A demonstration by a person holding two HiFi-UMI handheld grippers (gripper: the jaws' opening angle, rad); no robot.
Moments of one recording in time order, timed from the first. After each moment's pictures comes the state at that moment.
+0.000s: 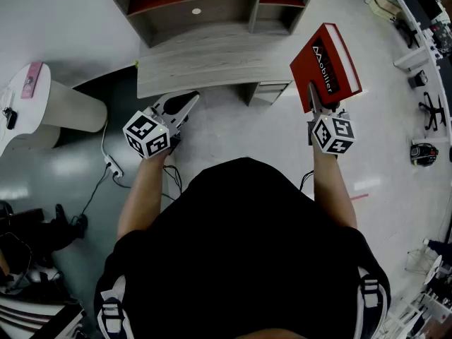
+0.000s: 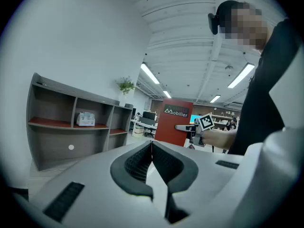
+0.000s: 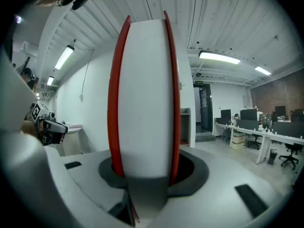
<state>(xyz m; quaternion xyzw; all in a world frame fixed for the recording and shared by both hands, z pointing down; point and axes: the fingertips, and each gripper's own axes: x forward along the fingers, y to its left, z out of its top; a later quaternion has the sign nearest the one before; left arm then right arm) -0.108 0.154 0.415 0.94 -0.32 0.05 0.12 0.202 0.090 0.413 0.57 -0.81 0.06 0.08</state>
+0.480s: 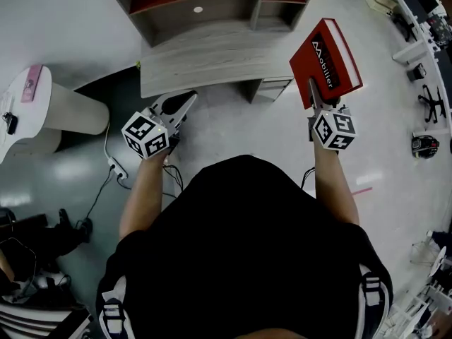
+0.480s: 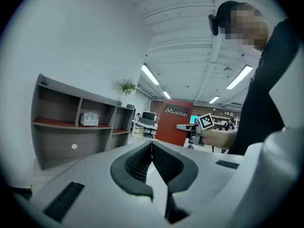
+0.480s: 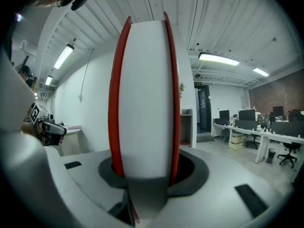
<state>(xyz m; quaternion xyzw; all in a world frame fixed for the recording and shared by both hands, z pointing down) -0.144 0.164 0.419 0.94 -0.32 0.05 0.12 0.172 0.101 0.410 0.58 -0.81 0.06 0.07</state>
